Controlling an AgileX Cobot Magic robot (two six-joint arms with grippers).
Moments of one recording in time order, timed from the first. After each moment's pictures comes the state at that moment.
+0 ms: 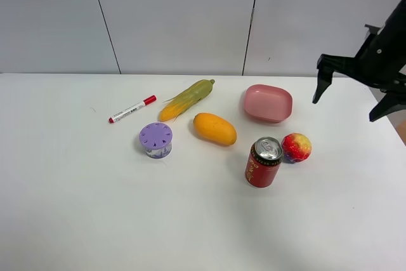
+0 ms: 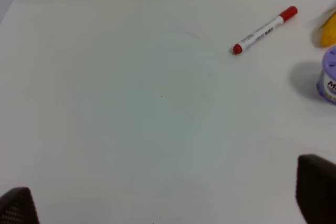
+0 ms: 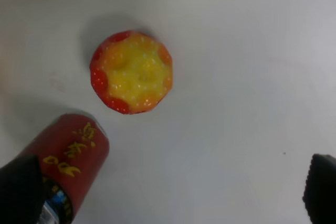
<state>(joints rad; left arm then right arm) 0.13 0.00 -0.51 -0.05 1.06 0.06 0.06 1.67 -1.33 0.09 1.21 0.34</state>
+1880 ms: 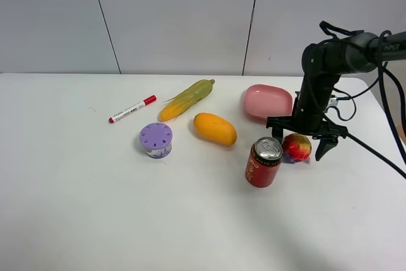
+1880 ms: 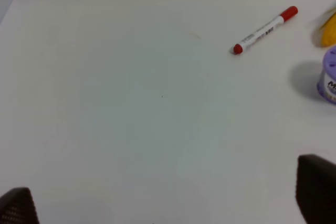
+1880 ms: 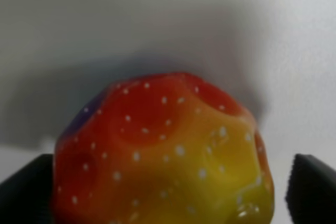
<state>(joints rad) 0.13 0.00 -0.51 -0.05 1.06 0.06 0.18 2.10 -1.32 0.03 1.05 0.39</state>
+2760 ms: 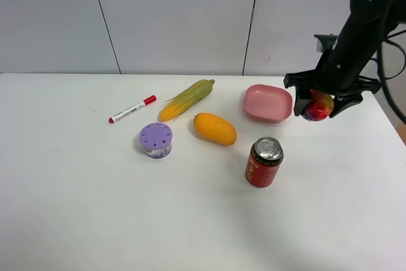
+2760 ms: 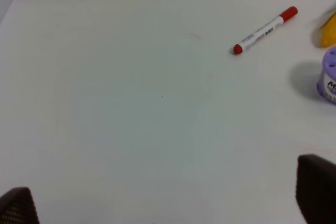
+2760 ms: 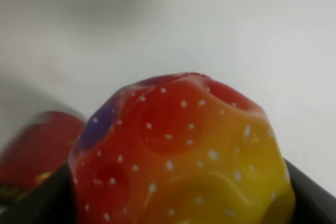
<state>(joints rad) 0.13 0.00 -0.51 -0.05 1.06 0.06 0.18 1.70 -1.32 0.06 1.10 0.13</state>
